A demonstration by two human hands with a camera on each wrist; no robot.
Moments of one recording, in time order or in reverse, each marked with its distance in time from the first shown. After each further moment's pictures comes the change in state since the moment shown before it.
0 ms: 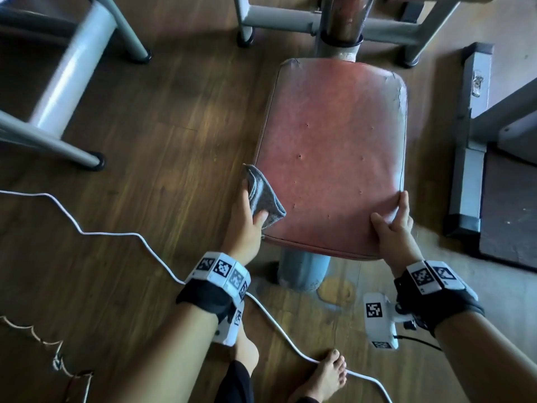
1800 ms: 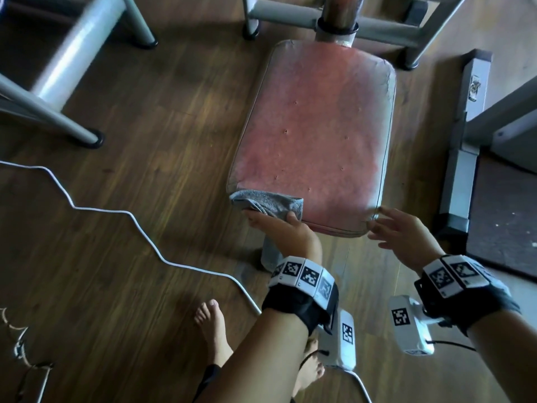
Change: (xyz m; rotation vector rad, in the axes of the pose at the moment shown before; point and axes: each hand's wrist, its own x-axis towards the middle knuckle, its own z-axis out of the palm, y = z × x) left_hand -0.064 0.058 0.142 -0.537 0.604 -0.317; right_hand -0.014 0.028 -0.070 -0.228 -0.306 -0.140
